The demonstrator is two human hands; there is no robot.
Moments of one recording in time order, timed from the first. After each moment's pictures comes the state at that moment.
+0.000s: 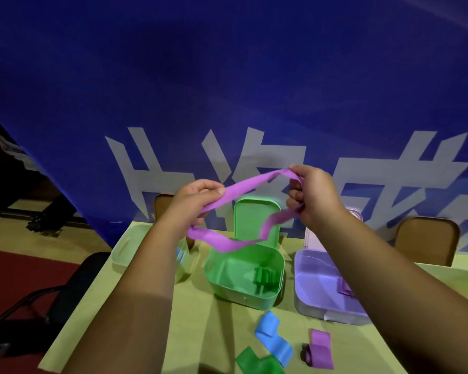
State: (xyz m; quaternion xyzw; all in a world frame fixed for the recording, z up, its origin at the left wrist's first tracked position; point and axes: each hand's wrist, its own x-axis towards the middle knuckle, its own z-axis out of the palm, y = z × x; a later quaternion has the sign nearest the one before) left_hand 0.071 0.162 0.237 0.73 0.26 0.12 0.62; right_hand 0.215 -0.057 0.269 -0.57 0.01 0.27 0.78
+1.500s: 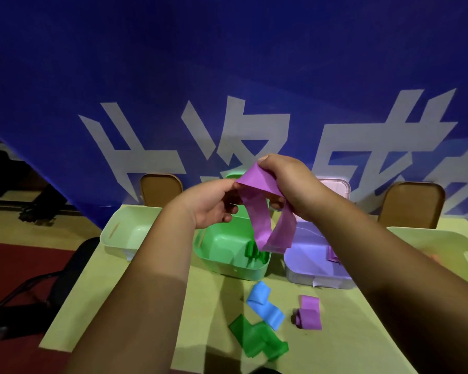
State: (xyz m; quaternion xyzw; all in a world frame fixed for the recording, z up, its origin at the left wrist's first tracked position) left_hand 0.099 0.093 0.217 0.65 0.26 -0.11 0.70; right_hand 0.183 -0.083 0.261 -0.74 -0.22 0.26 0.58
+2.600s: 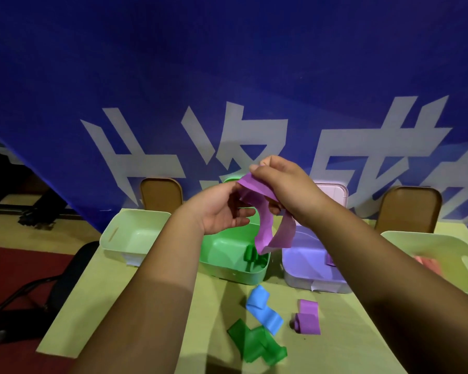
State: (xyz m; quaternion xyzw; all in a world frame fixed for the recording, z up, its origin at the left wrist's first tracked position) left_hand 0.103 0.075 0.216 0.57 0.27 -0.09 0.77; right_hand 0.177 -0.092 0.259 -0.71 -0.24 0.26 0.61
